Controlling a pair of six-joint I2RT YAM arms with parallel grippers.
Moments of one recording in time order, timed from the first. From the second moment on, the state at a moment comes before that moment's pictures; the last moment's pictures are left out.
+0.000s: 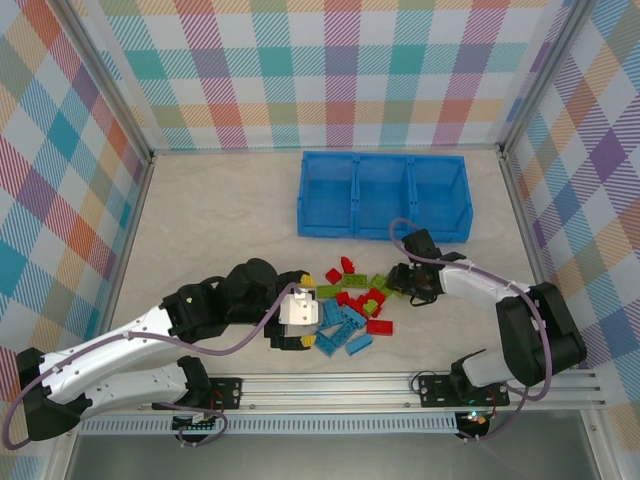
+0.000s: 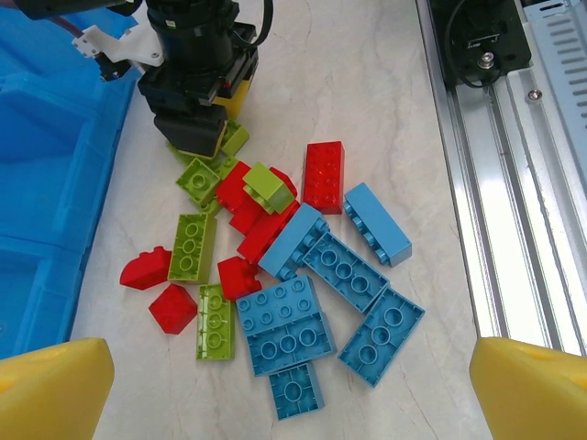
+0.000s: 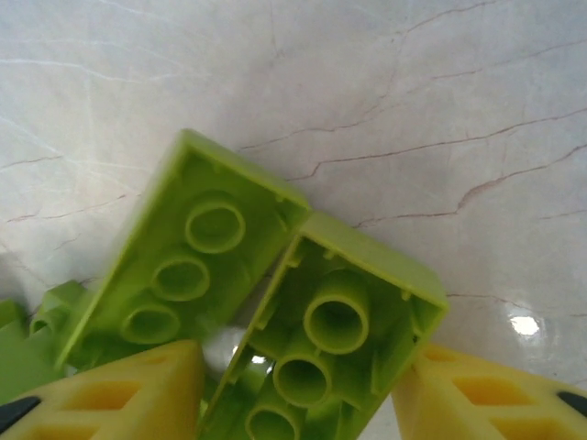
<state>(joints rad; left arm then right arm) -1.04 0.92 0.86 -0.63 0.17 0.58 0.41 1.42 0.66 -0.46 -0.02 0.66</state>
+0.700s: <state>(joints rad) -0.97 0.84 0.79 -0.55 0.21 0.55 0.23 1.22 0.97 -0.55 0.18 0.52</state>
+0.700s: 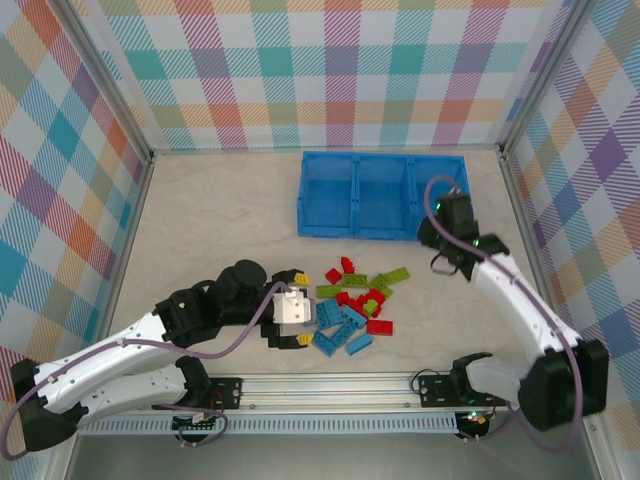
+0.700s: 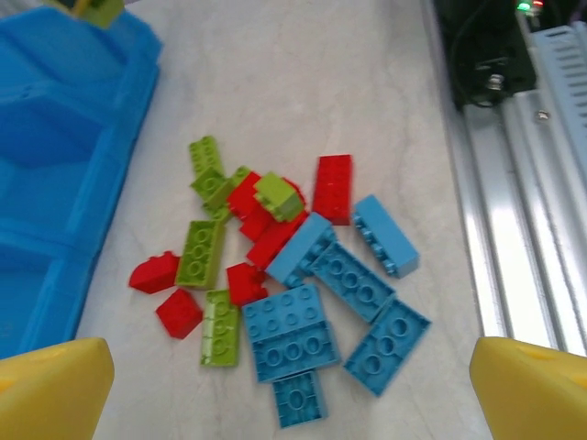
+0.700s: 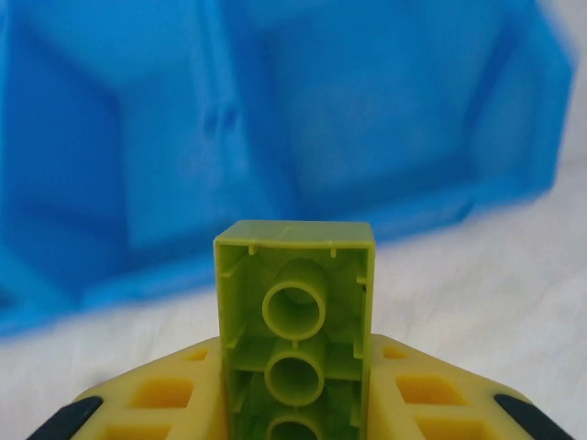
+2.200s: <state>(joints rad) -0.84 1.52 1.22 -0.63 -0.26 -0.87 0.51 1.01 0.97 -1.01 -0.32 0.35</state>
